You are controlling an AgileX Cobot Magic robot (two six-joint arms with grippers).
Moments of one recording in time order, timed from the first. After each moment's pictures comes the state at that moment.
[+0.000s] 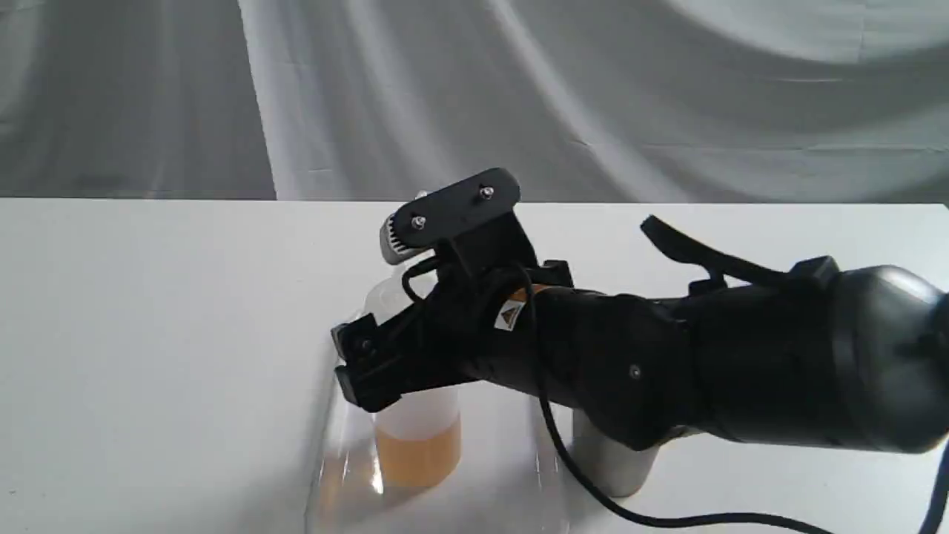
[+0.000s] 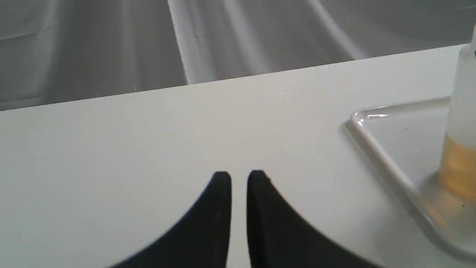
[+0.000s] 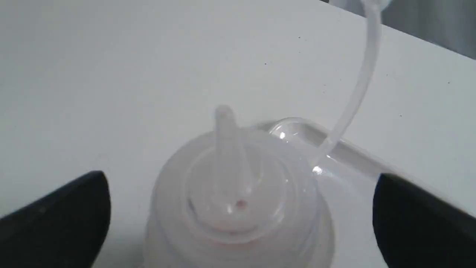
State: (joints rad) left arm -0.07 0.00 0.00 0.04 0.29 0.06; right arm 0.63 1.80 -1.02 0.46 -0.19 -0.39
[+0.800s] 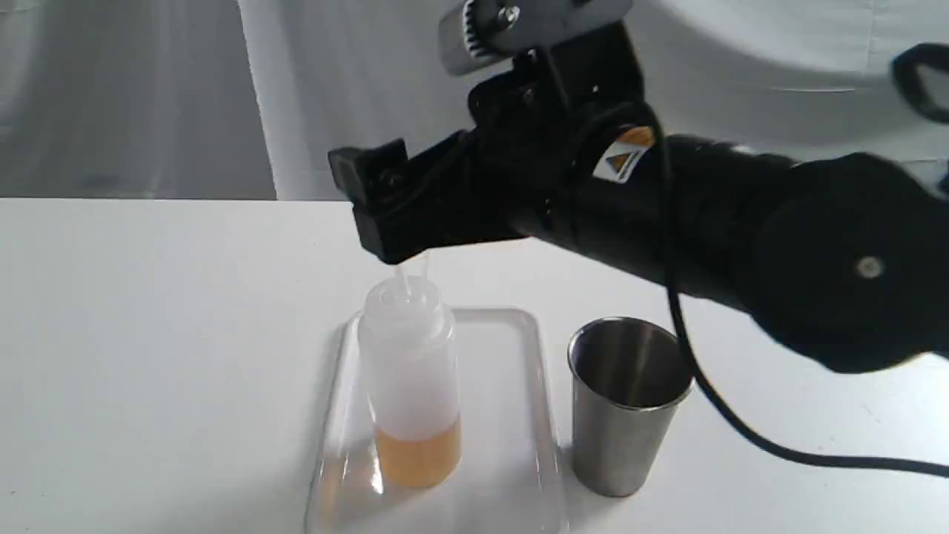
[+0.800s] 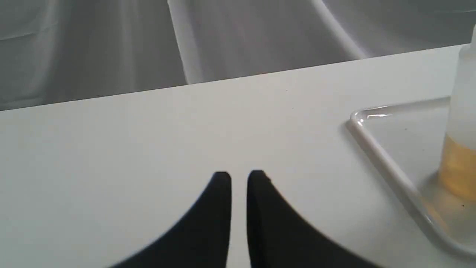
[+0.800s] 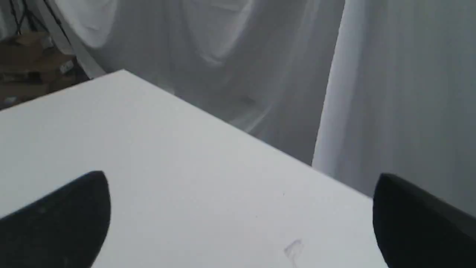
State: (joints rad) left arm -0.07 0.00 0.00 0.04 0.29 0.06; right arm 0.63 1.47 -1.02 0.46 -0.18 -0.46
